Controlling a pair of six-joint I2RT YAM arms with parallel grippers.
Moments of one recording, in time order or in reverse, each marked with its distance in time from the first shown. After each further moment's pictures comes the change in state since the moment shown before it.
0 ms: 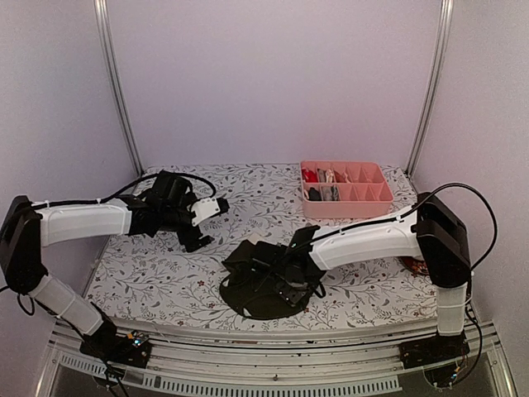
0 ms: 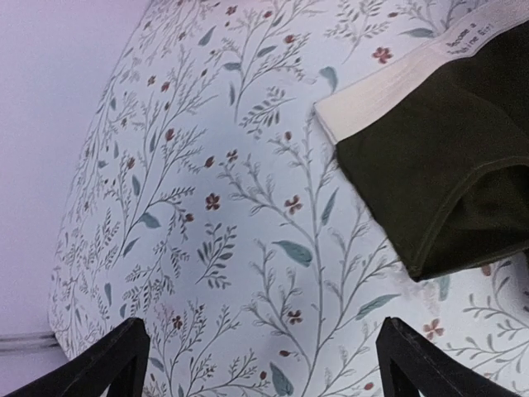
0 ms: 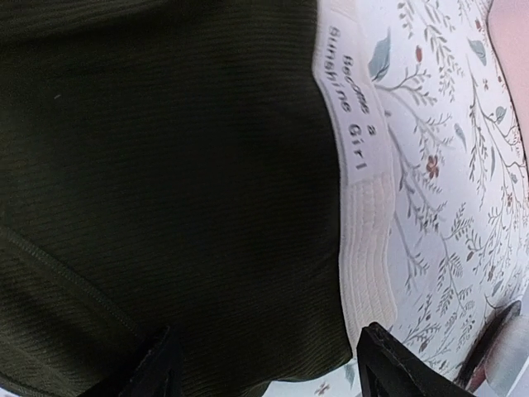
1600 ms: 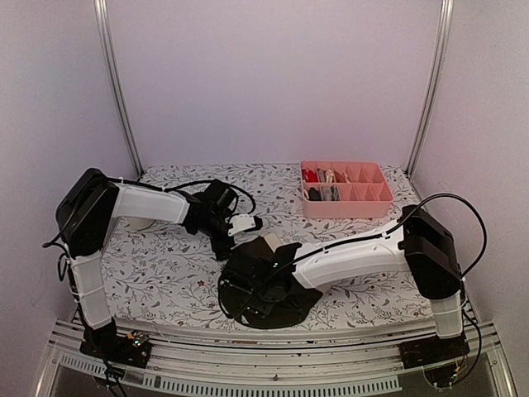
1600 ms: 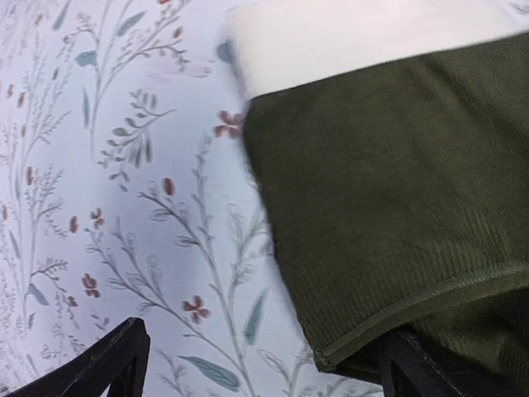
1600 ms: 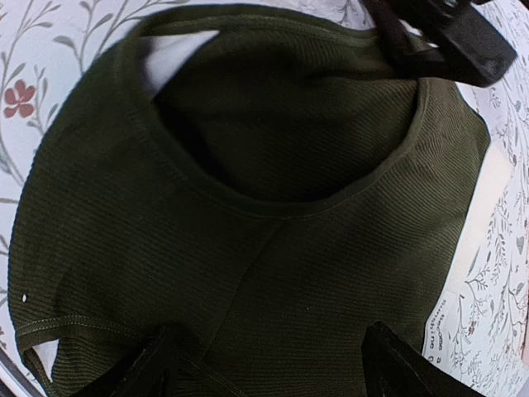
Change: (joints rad) left arm -0.099 0.462 0.301 -0.122 0.070 -0.010; right arm 0.115 0.080 0.090 0.257 -0.067 -0.306
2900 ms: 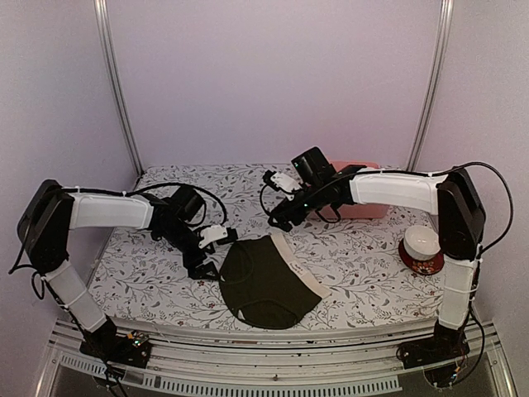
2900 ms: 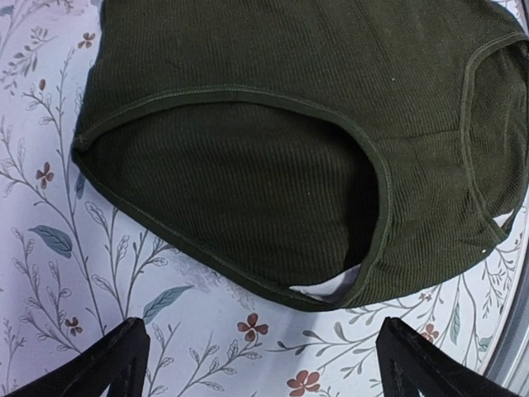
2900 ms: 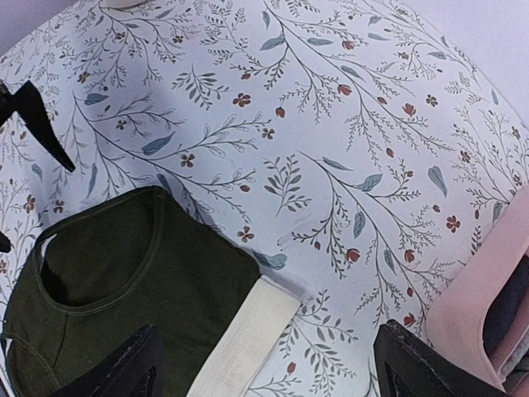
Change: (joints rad) left arm 0.087 -0.273 -0.218 -0.196 0.335 -0.053; right arm -0.516 -0.191 -0.020 0.258 -0.518 -0.226
